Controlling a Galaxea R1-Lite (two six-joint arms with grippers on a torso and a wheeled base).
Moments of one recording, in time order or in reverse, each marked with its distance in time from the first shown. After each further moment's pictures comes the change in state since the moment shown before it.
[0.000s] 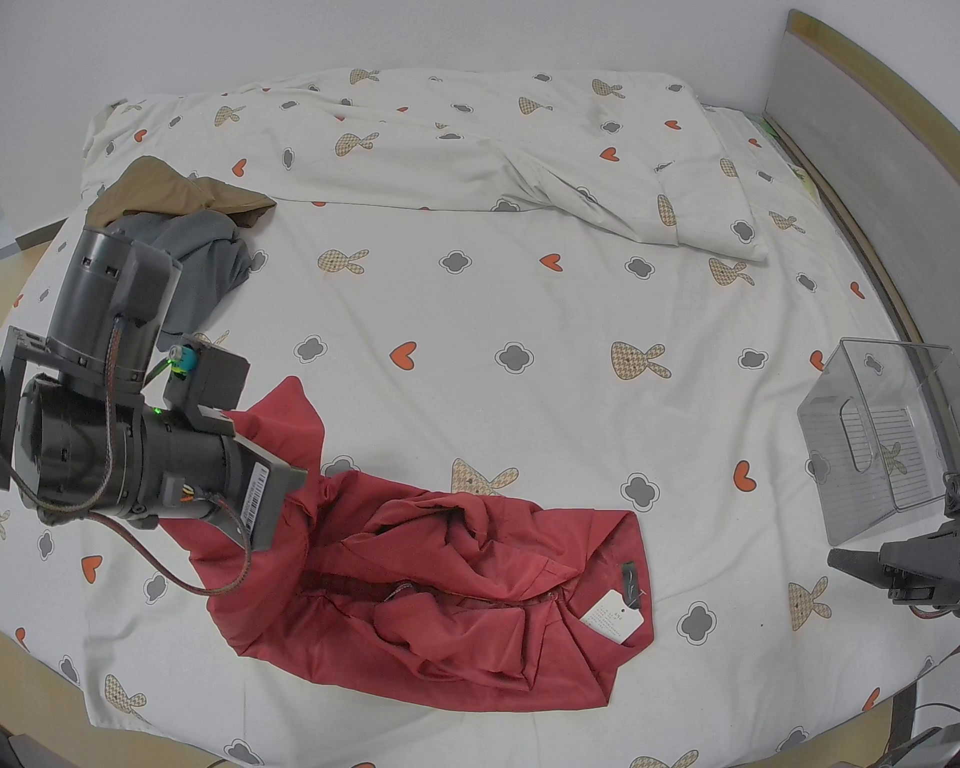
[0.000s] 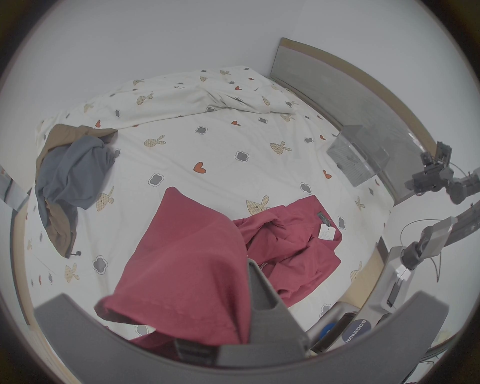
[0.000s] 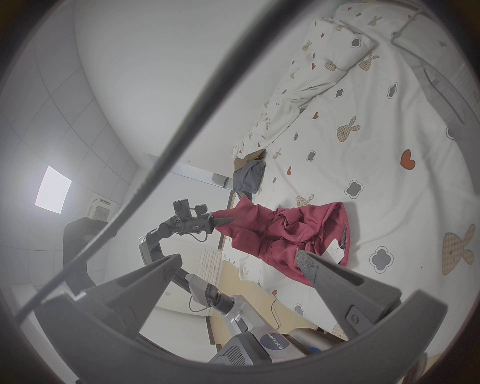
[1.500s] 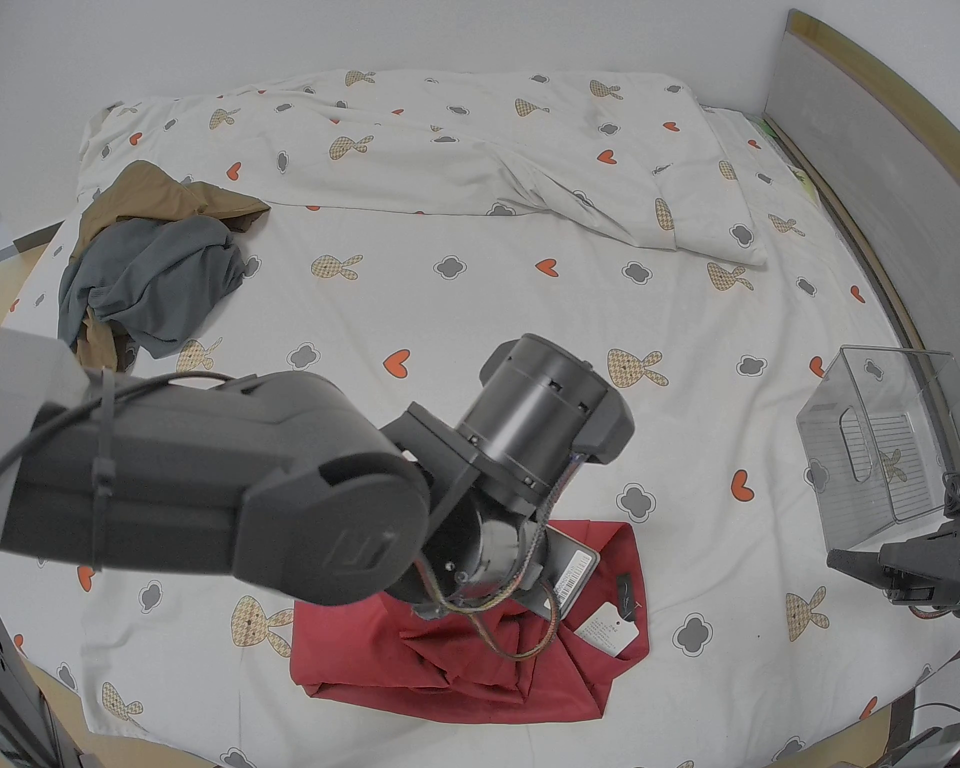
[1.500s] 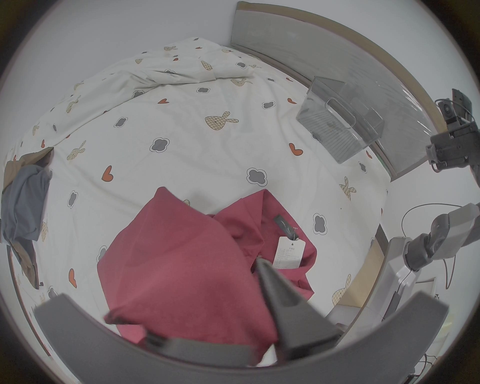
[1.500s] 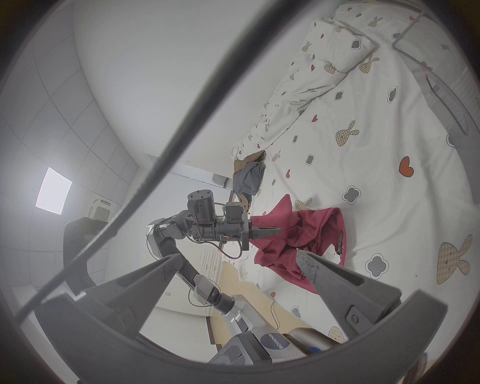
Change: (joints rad) left arm -0.374 0.502 -0.329 0.007 0.175 -0.161; right arm 0.001 0.001 0.000 0.000 0.002 0.000
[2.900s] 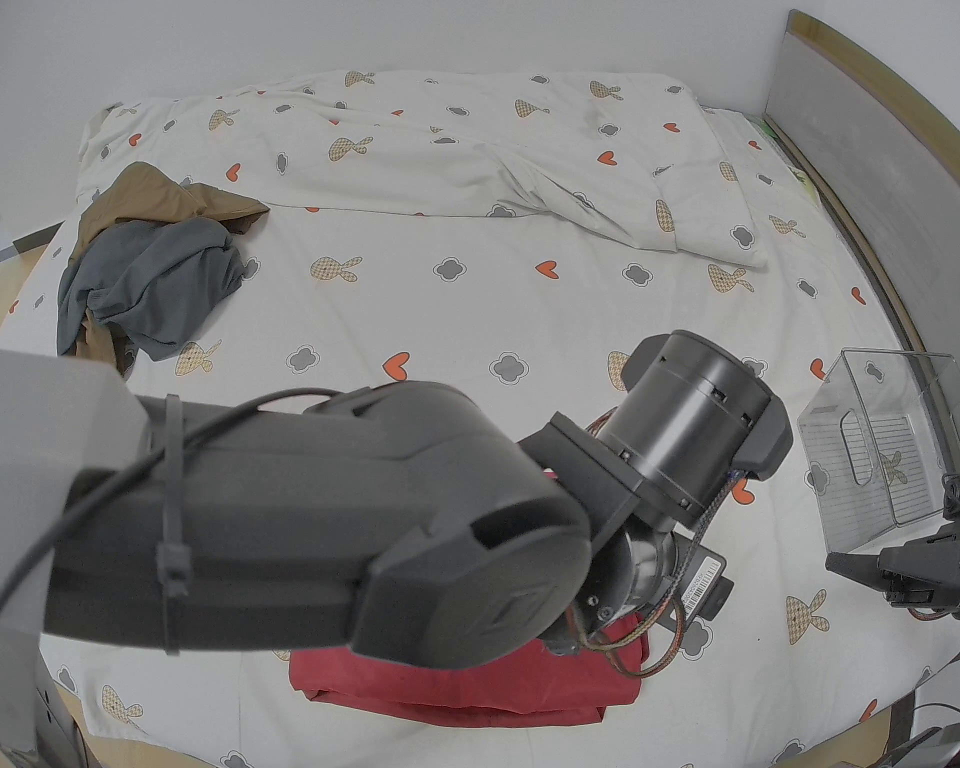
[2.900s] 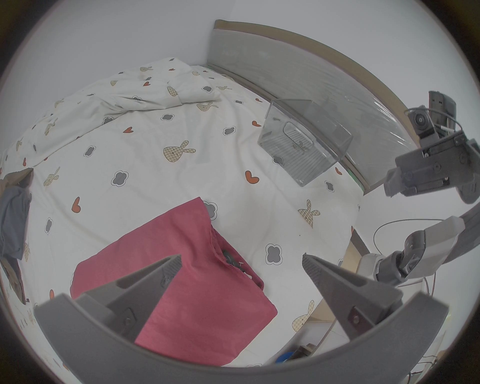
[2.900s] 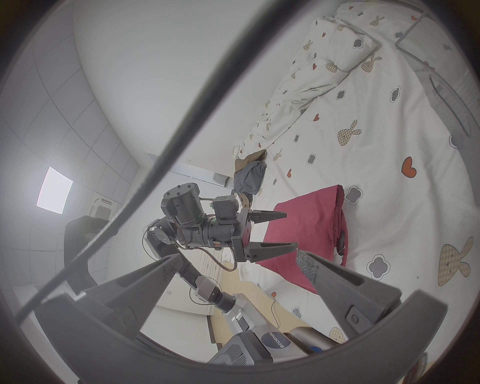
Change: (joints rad) left arm -0.143 0.092 -0.201 0.004 -0.005 -0.048; right arm 0.011 -0.003 0.003 0.000 -0.001 0.000
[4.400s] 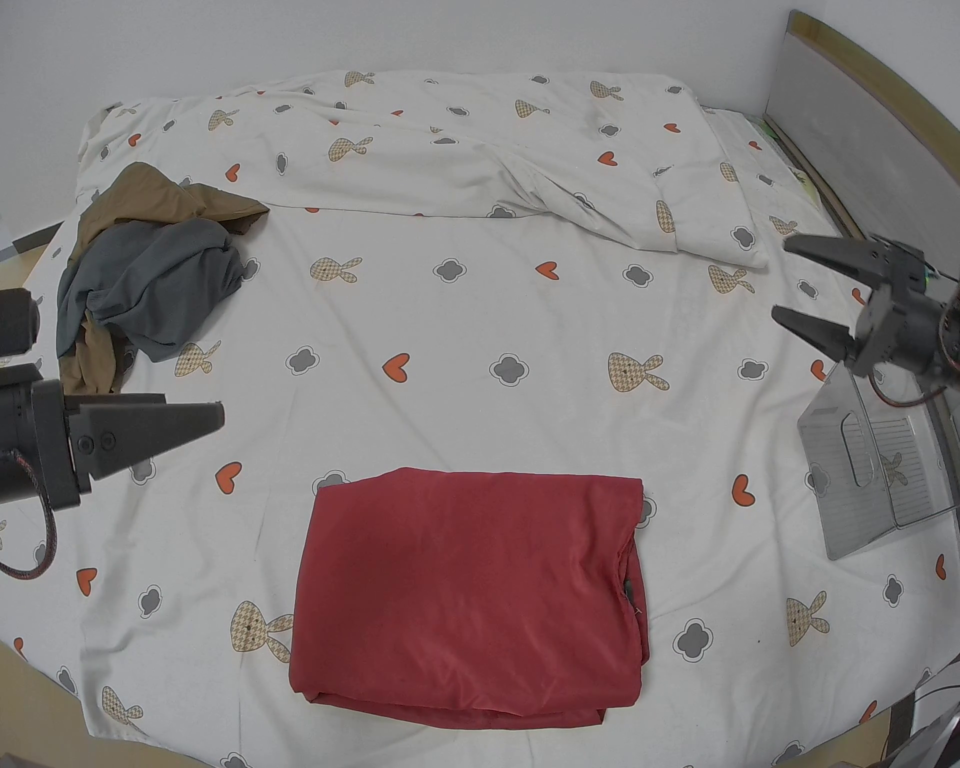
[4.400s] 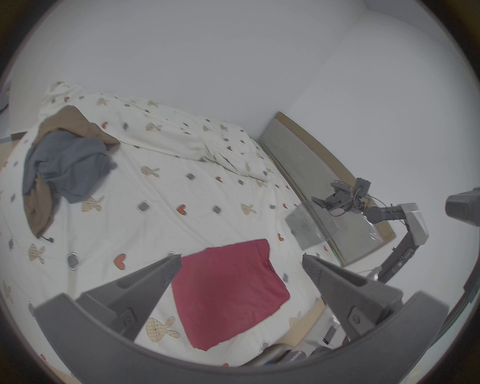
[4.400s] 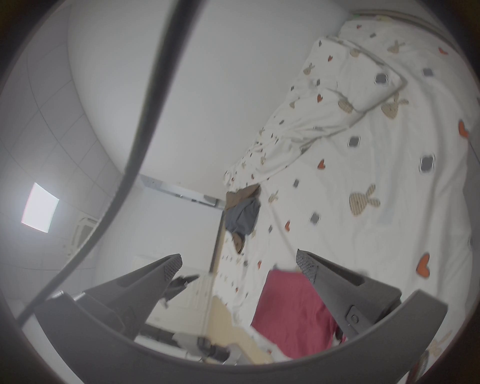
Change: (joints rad) left arm 0.744 -0.950 0.664 -0.151 -0.588 -0.003; right arm 0.205 0.388 -0.755 0.238 -0.375 0.108
